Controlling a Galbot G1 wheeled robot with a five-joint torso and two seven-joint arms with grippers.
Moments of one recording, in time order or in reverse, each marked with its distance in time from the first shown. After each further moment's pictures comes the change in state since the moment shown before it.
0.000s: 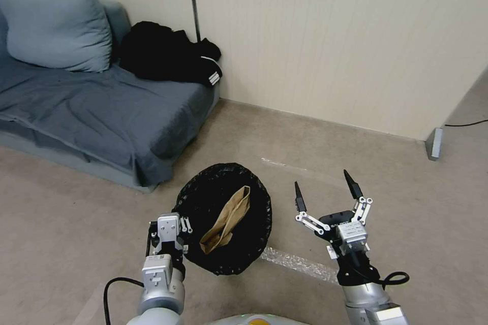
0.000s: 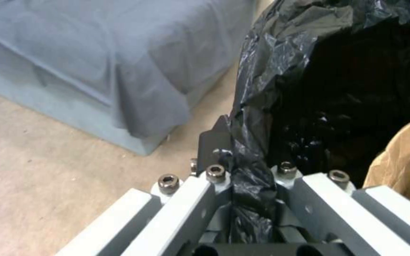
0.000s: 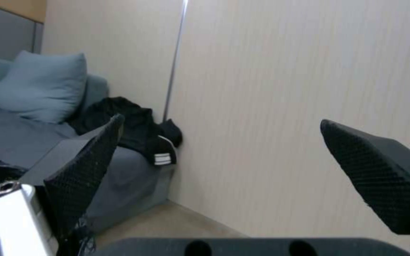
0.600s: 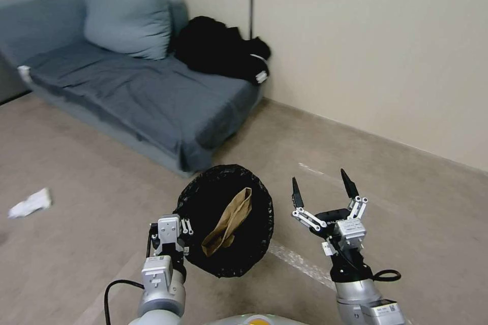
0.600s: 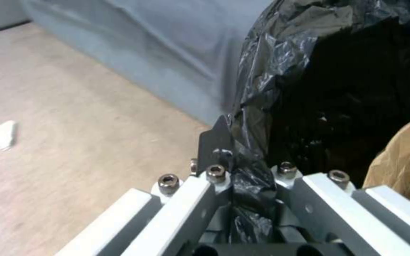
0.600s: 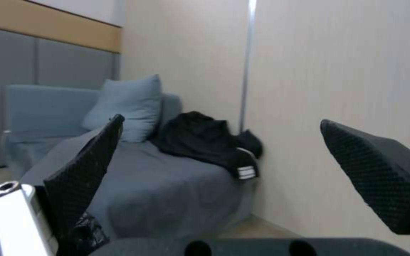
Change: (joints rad) left arm 0.006 -0.003 0.005 -0.004 -0.014 0.005 -0.001; right arm 0.019 -0.003 -0.056 -0.017 0.058 -0.002 0.037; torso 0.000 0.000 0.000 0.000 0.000
